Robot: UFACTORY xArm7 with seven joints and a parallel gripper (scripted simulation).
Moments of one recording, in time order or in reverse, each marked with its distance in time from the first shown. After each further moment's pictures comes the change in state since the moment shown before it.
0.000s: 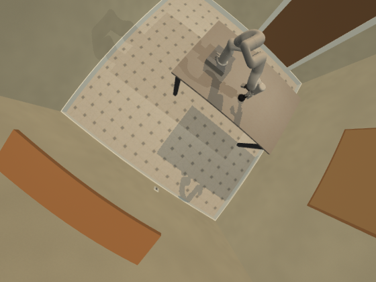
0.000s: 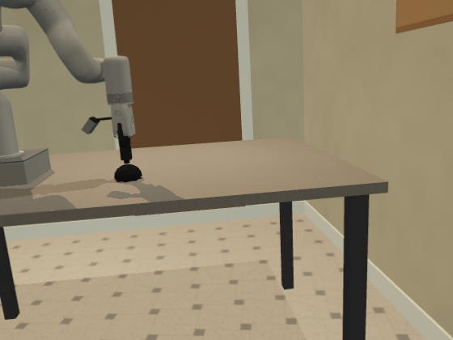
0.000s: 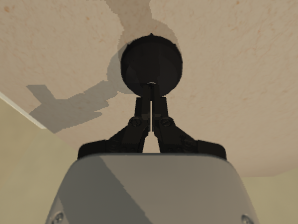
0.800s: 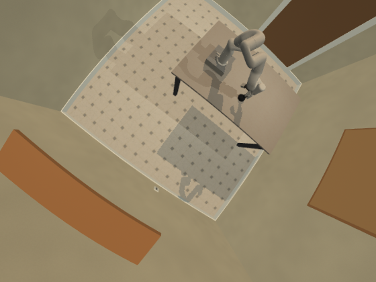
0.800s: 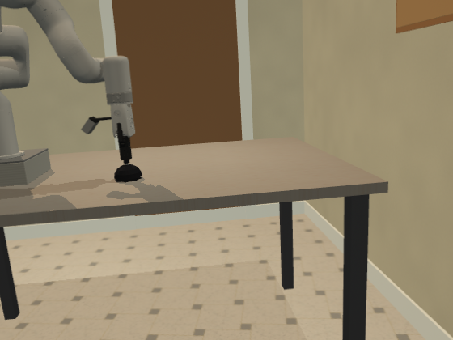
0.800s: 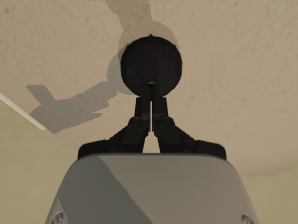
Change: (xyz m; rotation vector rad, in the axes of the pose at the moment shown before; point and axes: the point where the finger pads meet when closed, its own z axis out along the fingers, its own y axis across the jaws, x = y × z) arm 0.001 0.000 0.000 -0.004 0.001 0.002
